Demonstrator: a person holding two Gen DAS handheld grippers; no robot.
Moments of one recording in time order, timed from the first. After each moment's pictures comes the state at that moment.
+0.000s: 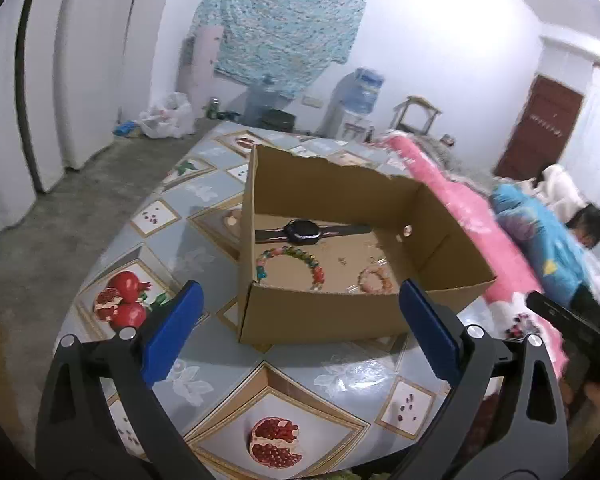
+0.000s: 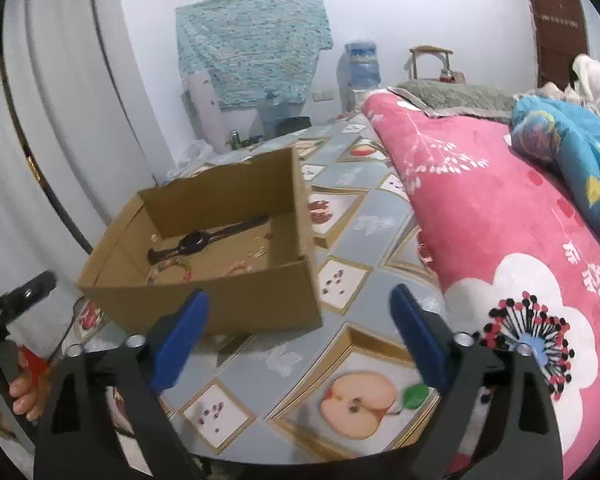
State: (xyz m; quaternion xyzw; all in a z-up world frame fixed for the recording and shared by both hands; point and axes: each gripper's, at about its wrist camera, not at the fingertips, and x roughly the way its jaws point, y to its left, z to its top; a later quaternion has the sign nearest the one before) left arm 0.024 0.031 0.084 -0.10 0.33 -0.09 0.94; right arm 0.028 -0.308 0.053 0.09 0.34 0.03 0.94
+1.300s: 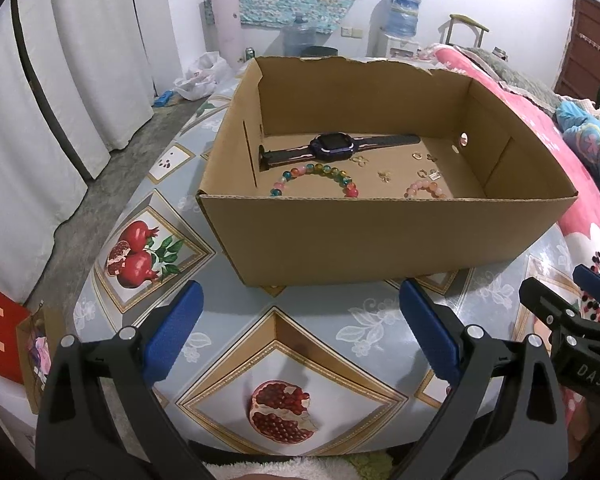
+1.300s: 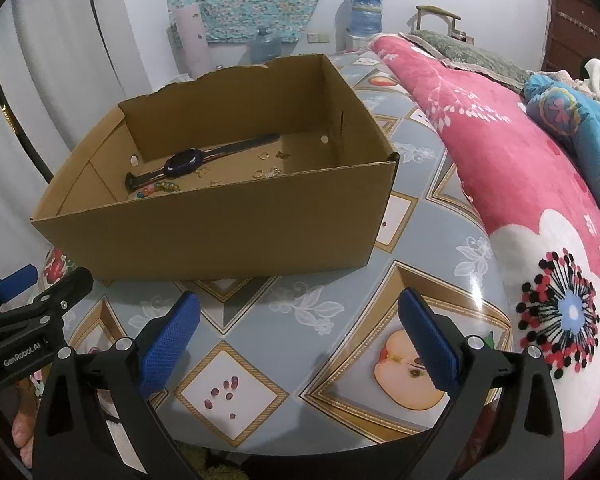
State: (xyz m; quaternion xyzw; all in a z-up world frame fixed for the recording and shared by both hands) left arm 0.037 -0.025 0.035 0.00 0.44 0.00 0.90; right arm 0.055 -0.248 -0.001 0.04 0.44 0.00 0.90
